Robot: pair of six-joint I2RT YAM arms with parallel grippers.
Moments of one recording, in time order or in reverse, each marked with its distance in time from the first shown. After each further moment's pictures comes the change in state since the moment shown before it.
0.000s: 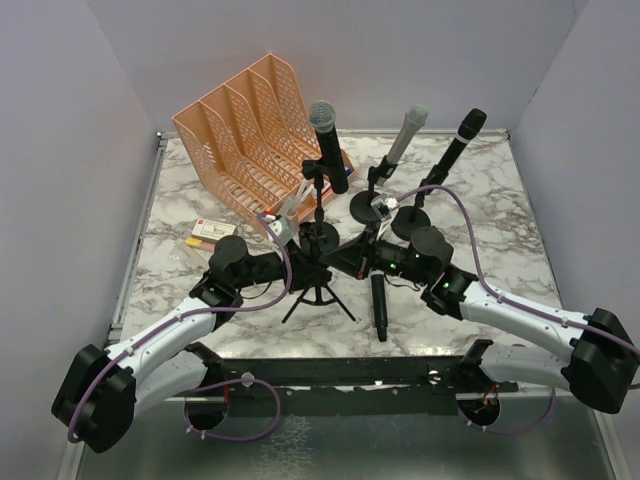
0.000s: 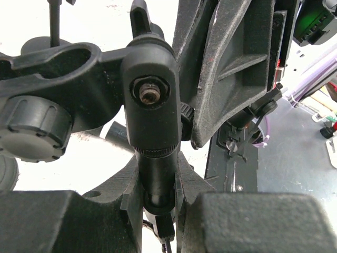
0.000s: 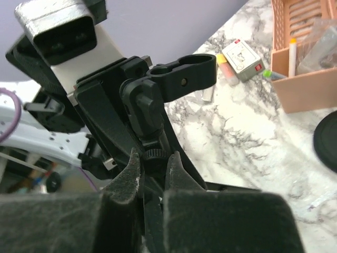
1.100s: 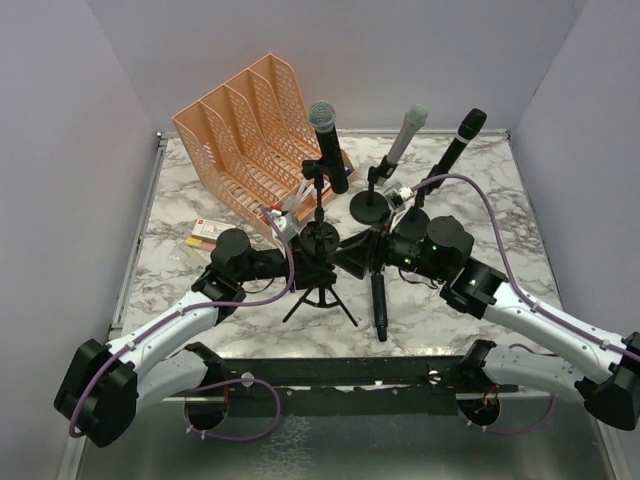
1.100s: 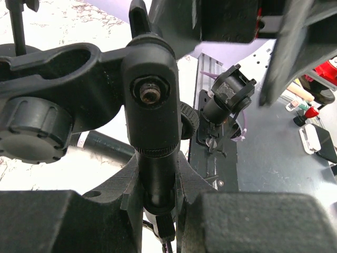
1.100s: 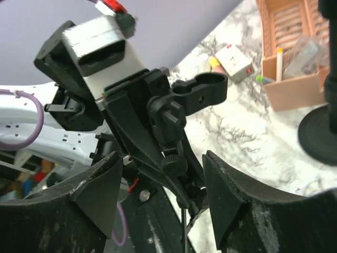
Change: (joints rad) left arm -0.002 0.036 0.062 0.000 0.109 -0.035; right arm 0.007 -0.160 0.170 -0.369 0.052 -0.108
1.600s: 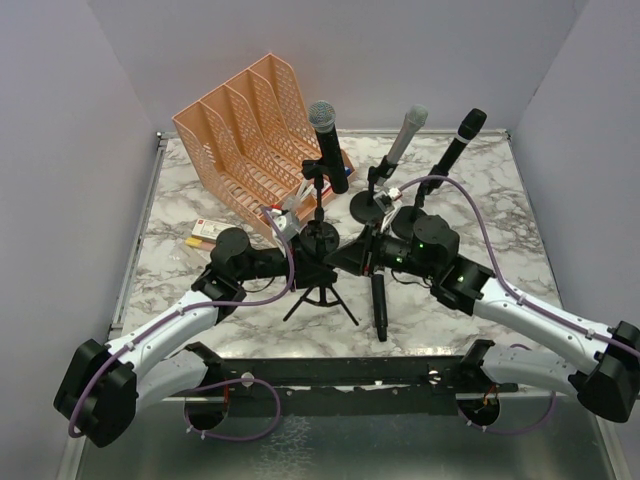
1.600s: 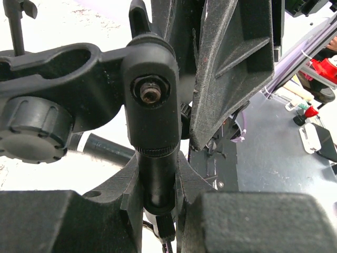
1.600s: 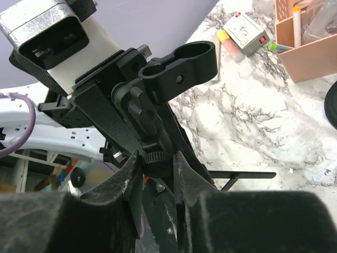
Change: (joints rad) left arm 0.000 0.000 0.013 0.000 -0.001 0.007; right arm -0.013 0.091 -0.011 0.009 -0.047 0.147
